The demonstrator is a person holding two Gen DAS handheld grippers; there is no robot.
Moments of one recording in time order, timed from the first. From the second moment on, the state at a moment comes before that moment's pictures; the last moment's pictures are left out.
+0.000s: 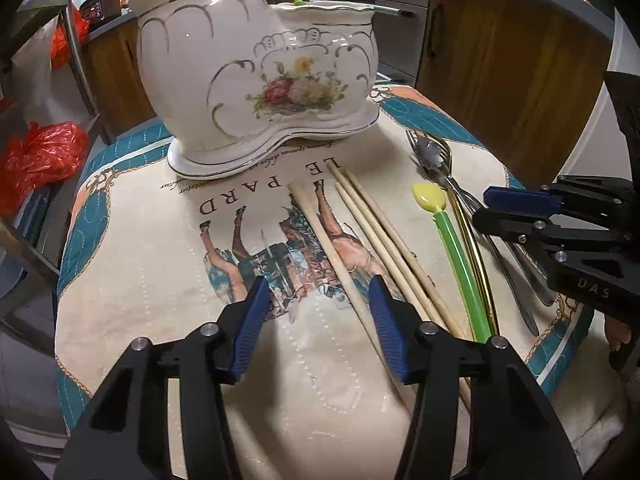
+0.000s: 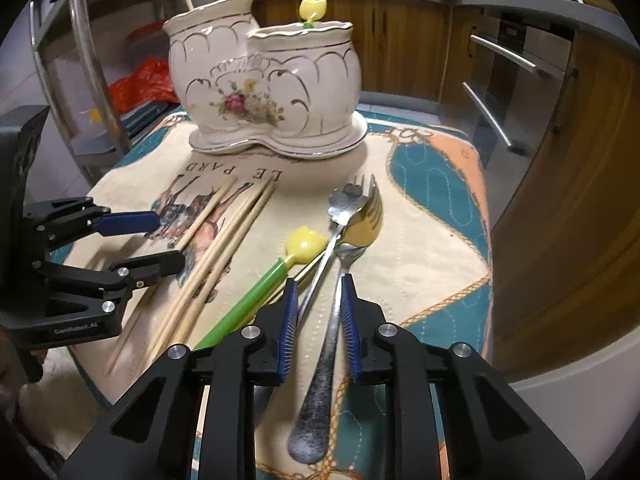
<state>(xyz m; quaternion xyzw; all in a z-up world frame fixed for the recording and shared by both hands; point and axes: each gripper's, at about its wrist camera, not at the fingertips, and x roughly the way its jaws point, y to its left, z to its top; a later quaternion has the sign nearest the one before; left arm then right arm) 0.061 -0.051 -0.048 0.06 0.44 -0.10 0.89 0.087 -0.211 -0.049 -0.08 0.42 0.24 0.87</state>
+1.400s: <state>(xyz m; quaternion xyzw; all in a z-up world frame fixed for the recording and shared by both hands) 0.074 -0.025 -0.034 0.08 0.45 -0.14 0.88 0.095 -0.211 -0.034 -0.10 0.41 0.25 0.87</state>
